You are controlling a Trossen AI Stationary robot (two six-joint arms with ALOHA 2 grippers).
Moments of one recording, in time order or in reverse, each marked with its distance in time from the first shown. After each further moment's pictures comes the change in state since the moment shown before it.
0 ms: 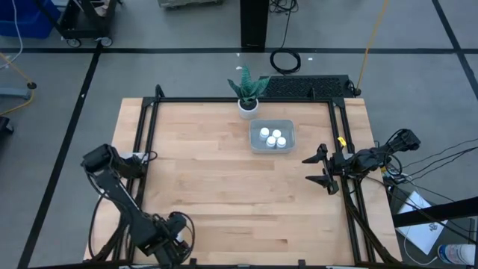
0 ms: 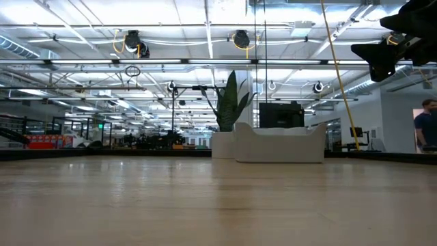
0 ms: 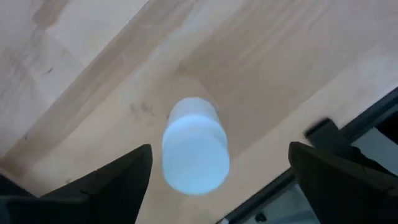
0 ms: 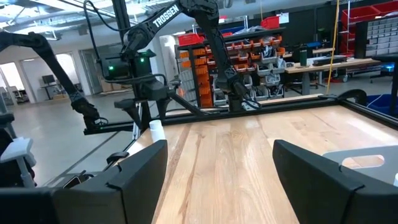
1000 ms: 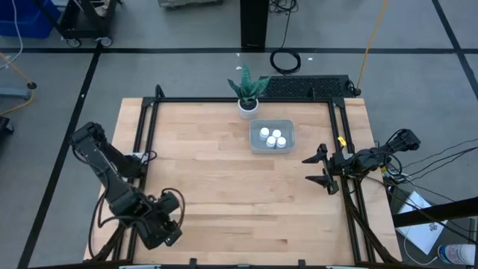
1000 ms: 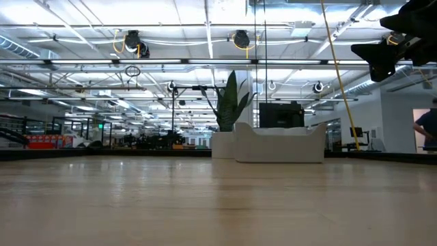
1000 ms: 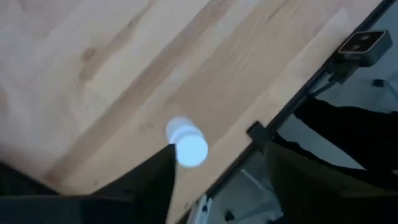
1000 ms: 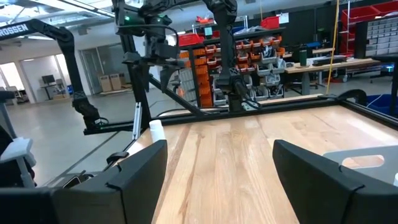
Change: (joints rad) left arm 0.061 -0.317 0.015 -0.094 -0.094 0.111; right arm 0.000 0.000 0.000 0.000 0.000 0.000
